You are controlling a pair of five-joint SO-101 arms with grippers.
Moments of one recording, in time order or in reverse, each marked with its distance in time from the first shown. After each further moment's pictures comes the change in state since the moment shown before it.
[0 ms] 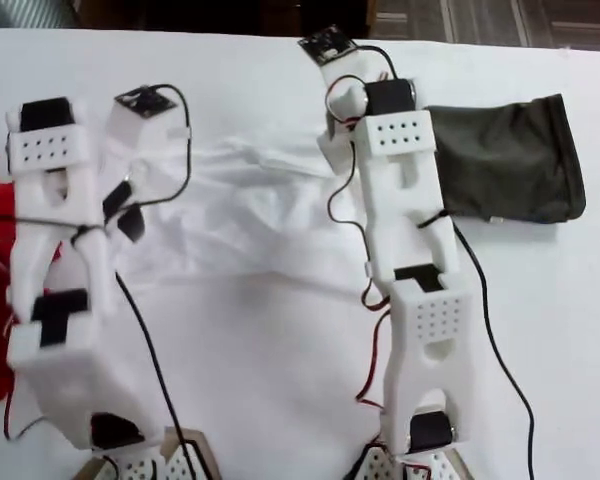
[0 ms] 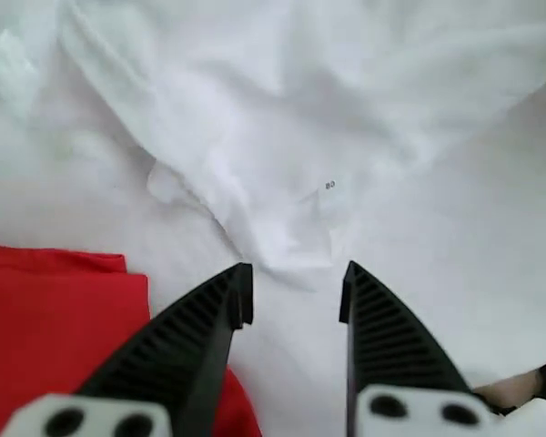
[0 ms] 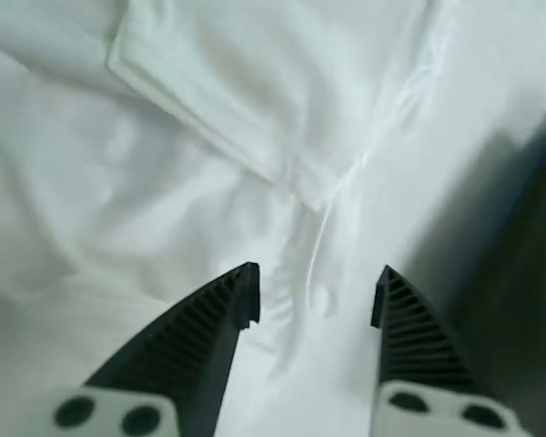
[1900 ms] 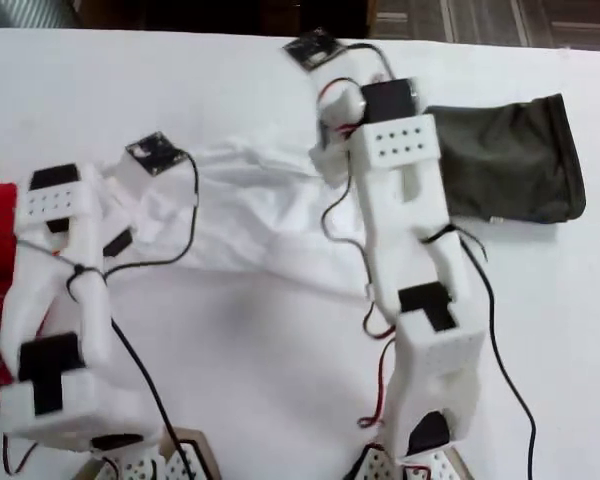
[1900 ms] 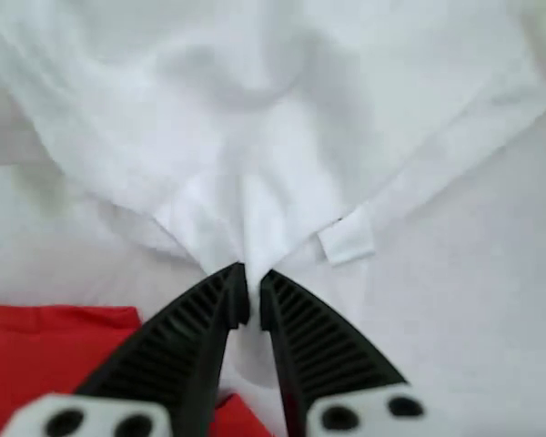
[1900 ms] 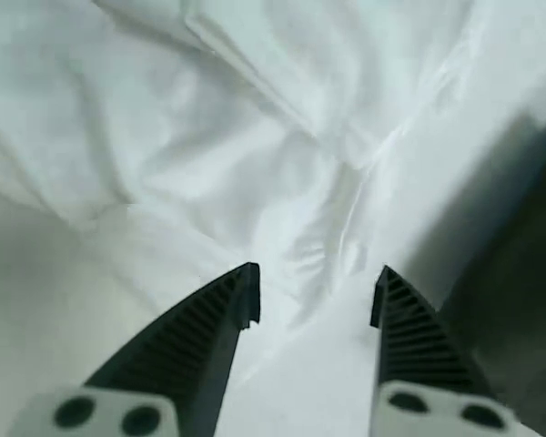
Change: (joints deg) left arm -2.4 -12.3 31.9 -27.0 -11.9; right arm -5.1 -13.8 11.9 3.9 3.1
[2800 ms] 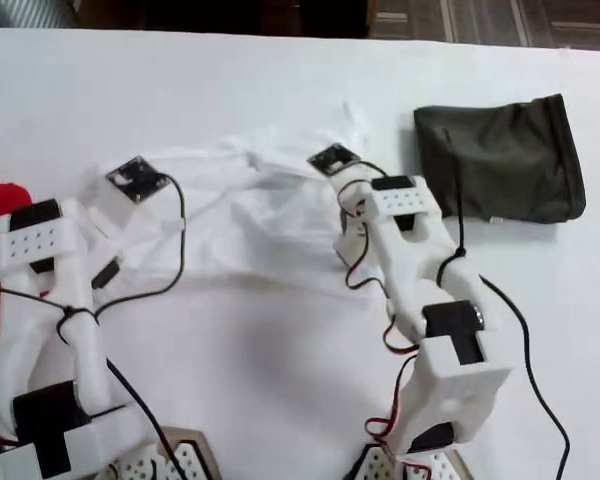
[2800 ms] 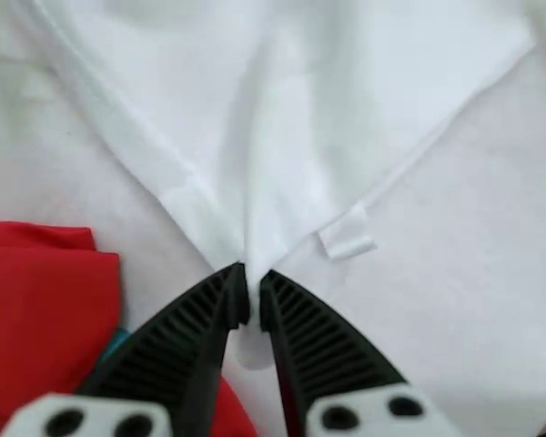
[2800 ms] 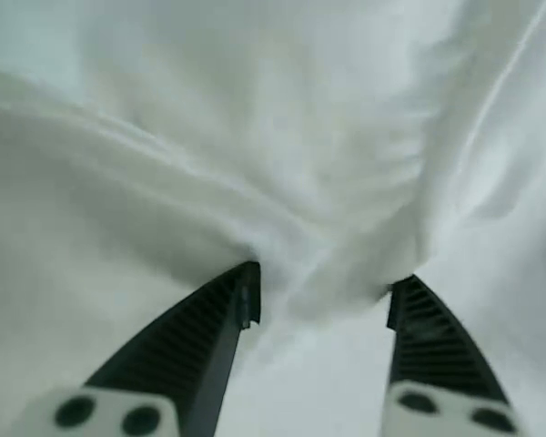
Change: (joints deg) left arm -4.8 -11.9 14.8 -2.5 0.0; right arm 7.0 -8.8 59.0 -37.5 3.8
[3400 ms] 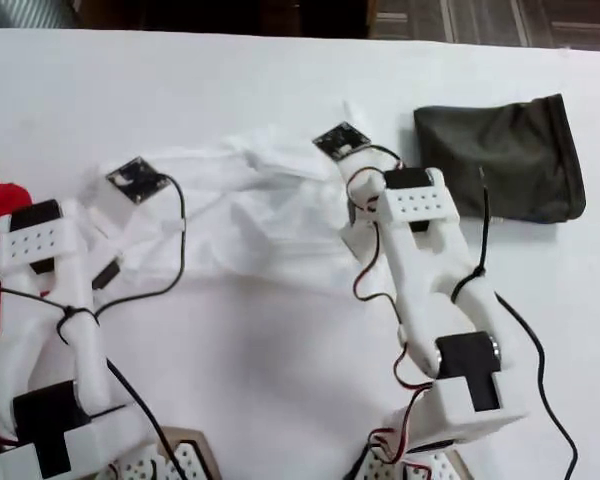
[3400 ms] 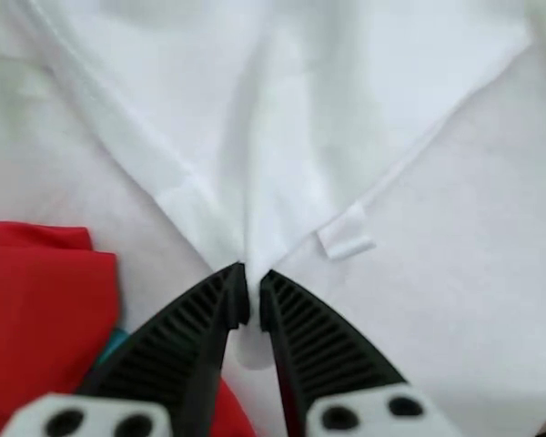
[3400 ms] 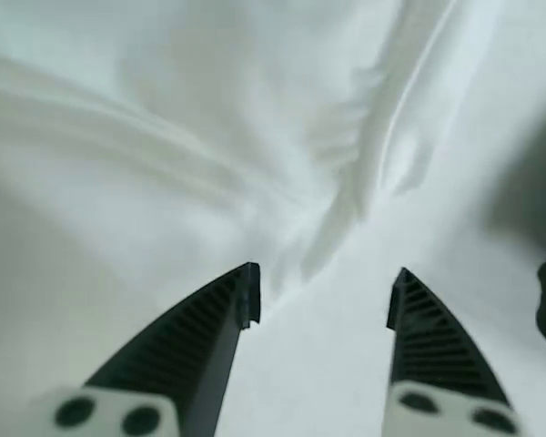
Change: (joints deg) left arm 0.0 0.0 0.3 0.0 0.0; right arm 0.2 -11.1 0.4 5.3 0.0
